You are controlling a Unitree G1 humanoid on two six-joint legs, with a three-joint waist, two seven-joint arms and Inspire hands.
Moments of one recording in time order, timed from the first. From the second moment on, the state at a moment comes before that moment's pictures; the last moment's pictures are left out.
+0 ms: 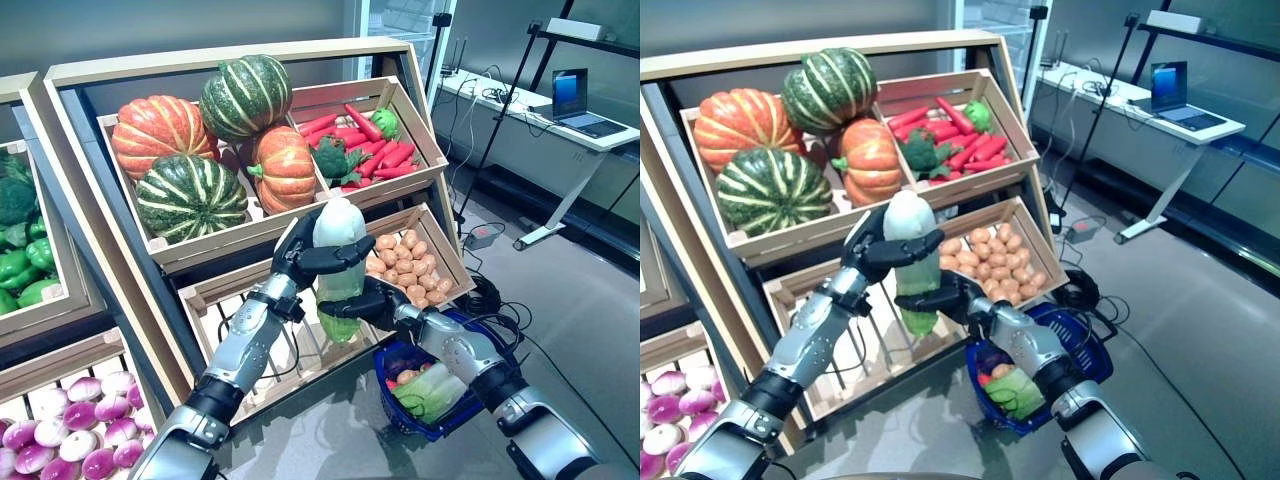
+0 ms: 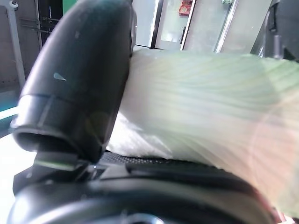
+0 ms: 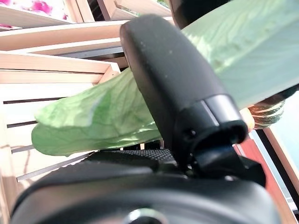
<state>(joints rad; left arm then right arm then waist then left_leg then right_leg) -0.37 0.34 -0.35 0.30 -0.76 -0.20 -0.19 -0.50 -0.31 0.52 0.50 0.89 0.26 0.24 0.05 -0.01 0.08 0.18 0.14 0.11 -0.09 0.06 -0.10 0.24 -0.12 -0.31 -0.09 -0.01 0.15</state>
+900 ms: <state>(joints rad) -0.37 0.33 -0.33 0.32 -0.78 -0.17 -0.20 -0.48 -0.33 0.55 0.50 0.92 0.25 0.24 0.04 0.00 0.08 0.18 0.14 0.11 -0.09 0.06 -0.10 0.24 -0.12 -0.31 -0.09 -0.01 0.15</state>
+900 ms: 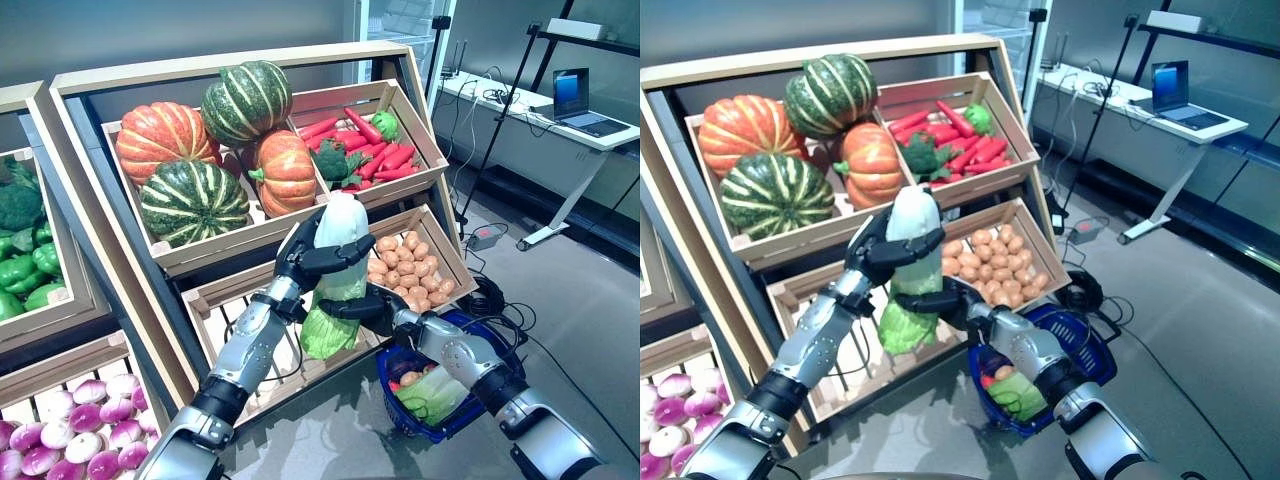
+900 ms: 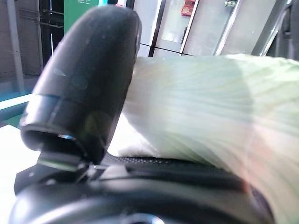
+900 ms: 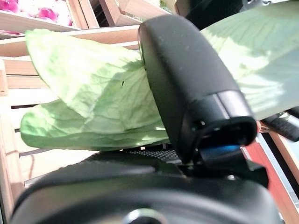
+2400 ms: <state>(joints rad) -0.37 0.45 -0.30 0.47 -0.50 -0.29 0.07 -0.59 -0.46 0.04 1.11 1.07 0.00 0.01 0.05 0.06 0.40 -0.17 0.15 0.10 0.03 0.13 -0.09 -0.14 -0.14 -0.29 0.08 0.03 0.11</state>
